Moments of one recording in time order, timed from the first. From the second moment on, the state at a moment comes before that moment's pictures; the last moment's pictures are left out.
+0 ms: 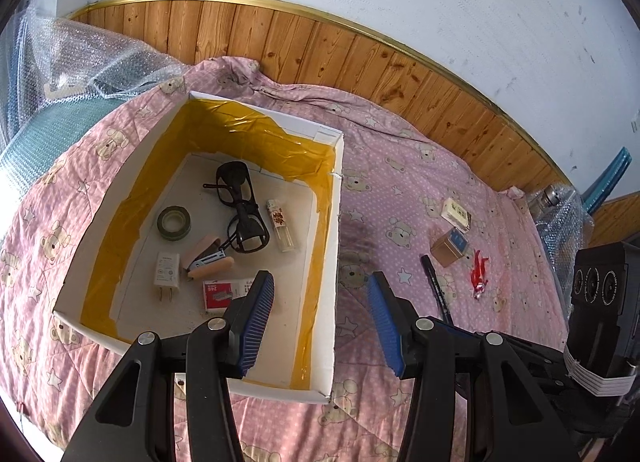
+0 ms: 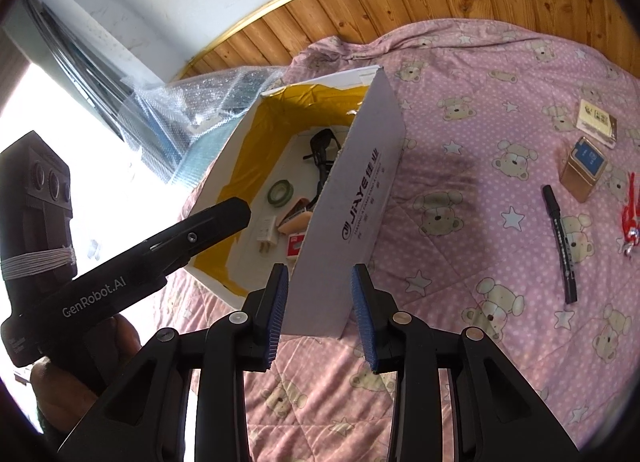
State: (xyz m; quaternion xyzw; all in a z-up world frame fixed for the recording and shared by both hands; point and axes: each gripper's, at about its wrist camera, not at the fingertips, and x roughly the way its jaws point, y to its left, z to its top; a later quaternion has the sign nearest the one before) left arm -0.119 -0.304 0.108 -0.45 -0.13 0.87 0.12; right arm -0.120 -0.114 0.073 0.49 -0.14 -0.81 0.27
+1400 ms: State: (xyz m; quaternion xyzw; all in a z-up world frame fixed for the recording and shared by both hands) left arm -0.155 -0.099 0.035 -0.54 -0.02 0.82 0.20; right arm -0.123 0.089 -0.029 0.53 -0.27 -0.79 0.13
